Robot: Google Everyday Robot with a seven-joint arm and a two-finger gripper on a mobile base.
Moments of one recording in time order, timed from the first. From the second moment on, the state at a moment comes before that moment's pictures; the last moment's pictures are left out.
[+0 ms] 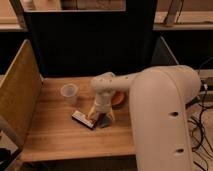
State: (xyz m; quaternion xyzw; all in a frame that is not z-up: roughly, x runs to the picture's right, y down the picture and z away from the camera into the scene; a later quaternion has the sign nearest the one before) arm -0.028 0.182 0.833 -0.34 0.30 0.65 0.61
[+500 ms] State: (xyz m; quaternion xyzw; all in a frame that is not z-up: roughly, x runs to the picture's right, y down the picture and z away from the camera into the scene) arm -0.047 0.164 0.842 -0.31 0.29 0.63 0.64
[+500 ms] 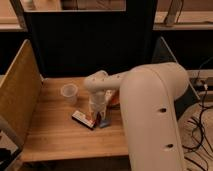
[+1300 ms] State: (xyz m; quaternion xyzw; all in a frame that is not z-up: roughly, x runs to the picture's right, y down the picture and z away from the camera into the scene) arm -0.057 0.083 0.815 -0.25 0.23 0.65 0.68
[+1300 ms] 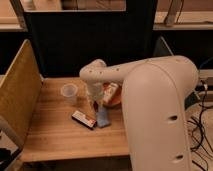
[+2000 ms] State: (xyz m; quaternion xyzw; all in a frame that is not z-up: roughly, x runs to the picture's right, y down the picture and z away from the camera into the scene) arm -0.131 0.011 0.785 -0.21 0.15 0.60 0.76
